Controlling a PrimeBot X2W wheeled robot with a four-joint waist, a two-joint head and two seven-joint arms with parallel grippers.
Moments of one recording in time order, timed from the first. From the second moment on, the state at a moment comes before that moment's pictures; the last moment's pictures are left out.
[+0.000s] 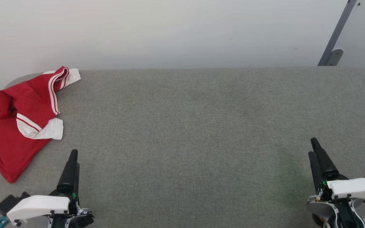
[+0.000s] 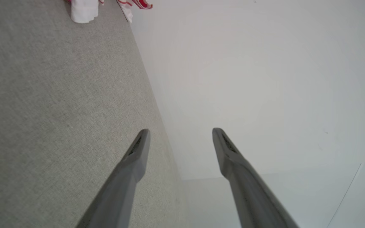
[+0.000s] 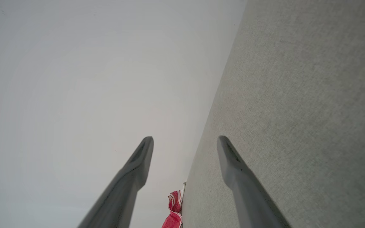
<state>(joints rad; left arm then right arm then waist) -0.08 0.10 0.08 0.30 -1.47 -0.13 0.05 -0.12 -0.09 -0.08 0.33 1.51 0.13 0.07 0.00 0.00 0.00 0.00</state>
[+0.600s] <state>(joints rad) -0.10 0.12 0.09 0.25 -1.07 -0.12 -0.02 -0.19 -0.18 0.00 0.38 1.17 0.13 -0.02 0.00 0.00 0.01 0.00</state>
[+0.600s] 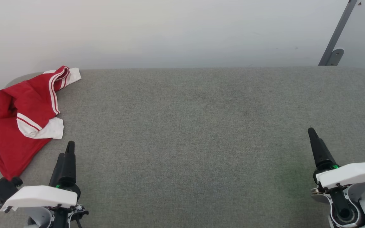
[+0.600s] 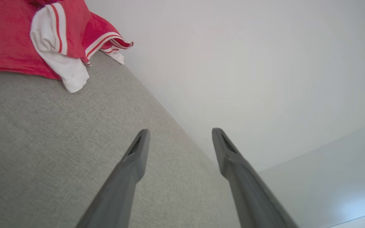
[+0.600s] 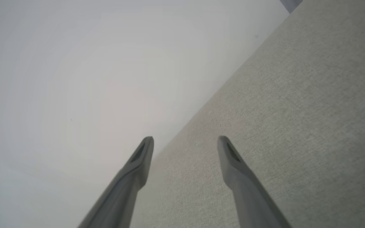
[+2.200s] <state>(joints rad) -0.12 0.23 -0.02 0.26 -0.42 -0.05 -0.17 -0.29 -0.27 0.06 0.40 0.47 0.13 -0.17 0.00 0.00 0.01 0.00</state>
